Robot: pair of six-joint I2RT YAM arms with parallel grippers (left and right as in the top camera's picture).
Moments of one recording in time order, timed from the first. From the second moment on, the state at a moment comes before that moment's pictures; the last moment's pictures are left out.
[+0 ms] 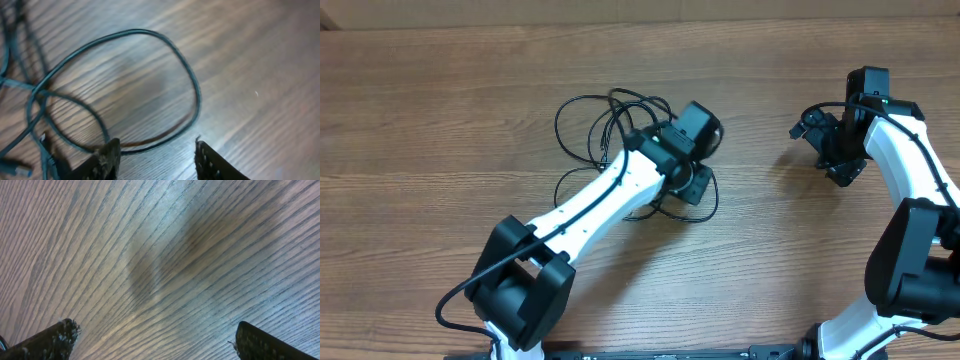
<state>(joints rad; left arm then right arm) -0.74 1.91 1.51 -0.82 0.09 -0.19 -0.17 1.84 1.35 -0.86 -0.11 0.67</state>
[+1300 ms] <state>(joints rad) -0.84 2.07 1.38 -0.55 0.16 0.31 -0.17 1.84 1.35 -0.86 -0.11 0.67</state>
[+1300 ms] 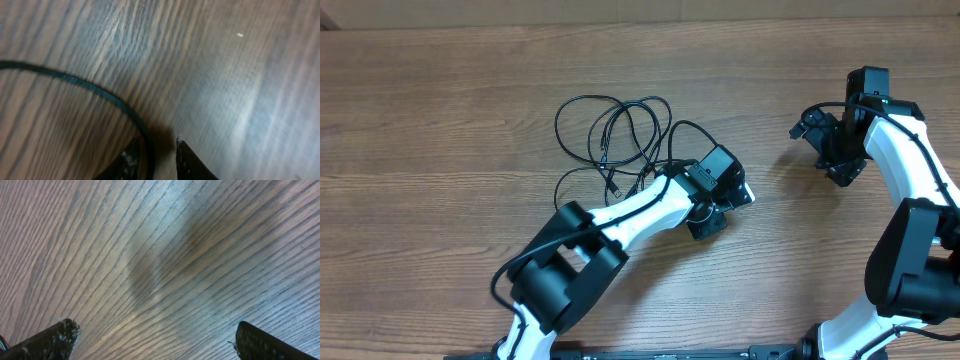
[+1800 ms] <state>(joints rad) -0.84 2.08 1.42 -0.67 0.16 0.23 -0.17 1.84 1.35 -0.86 -0.11 0.67</state>
